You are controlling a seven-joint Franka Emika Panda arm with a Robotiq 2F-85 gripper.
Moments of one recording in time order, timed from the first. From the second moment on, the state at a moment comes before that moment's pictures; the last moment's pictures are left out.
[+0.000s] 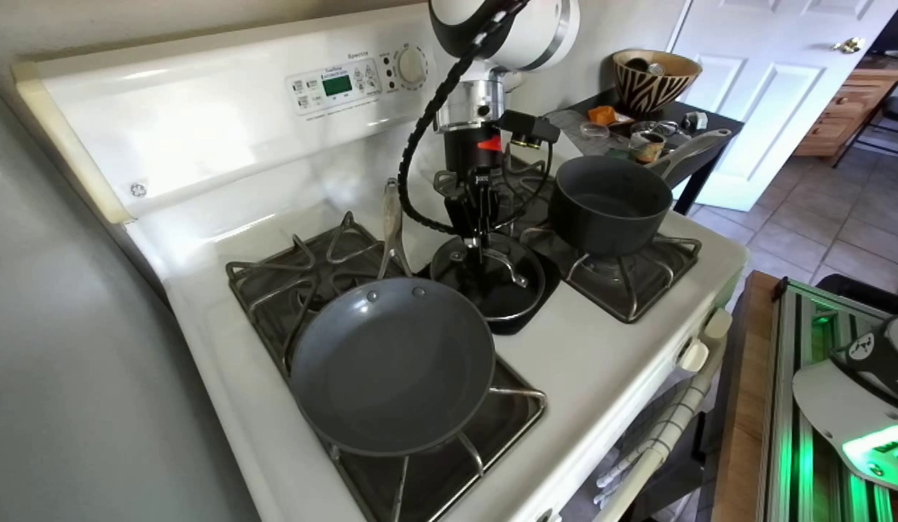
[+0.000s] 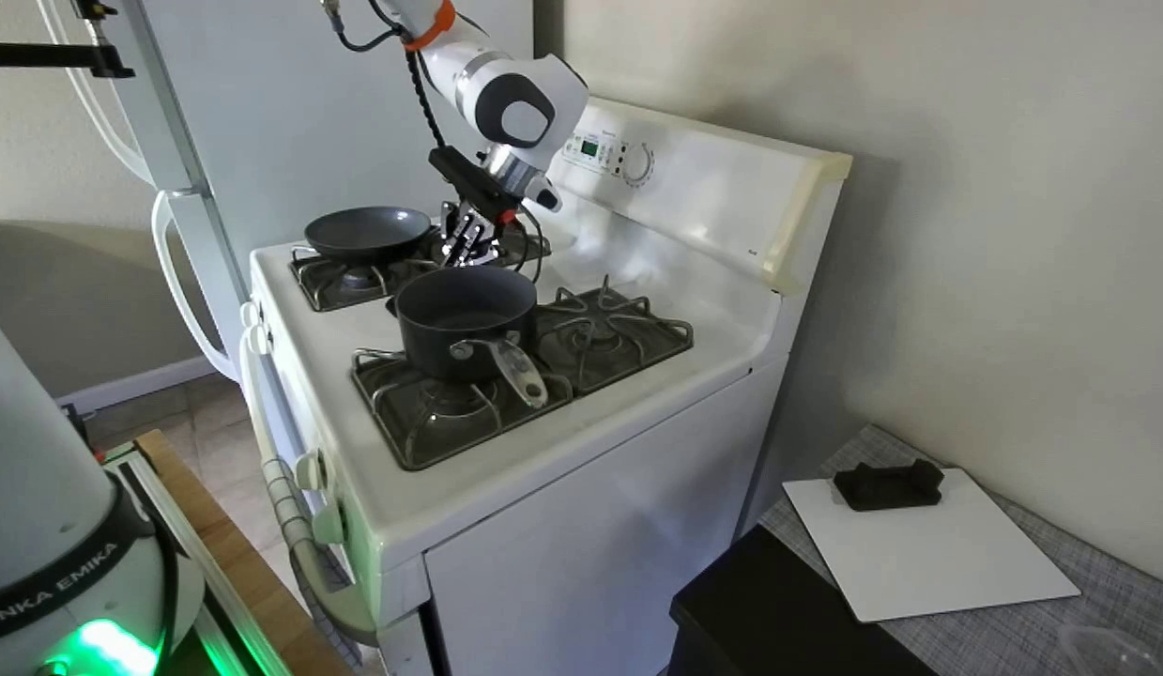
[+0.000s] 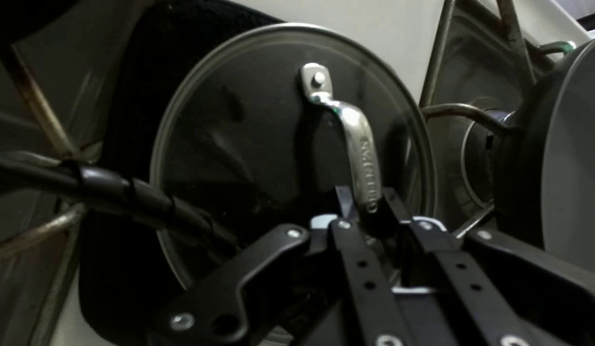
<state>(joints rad) -0.01 0.40 0.12 -1.91 0.40 1.92 -0.26</state>
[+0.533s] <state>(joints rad) 0.01 0.42 0.12 -1.91 0.36 1.93 -0.26</state>
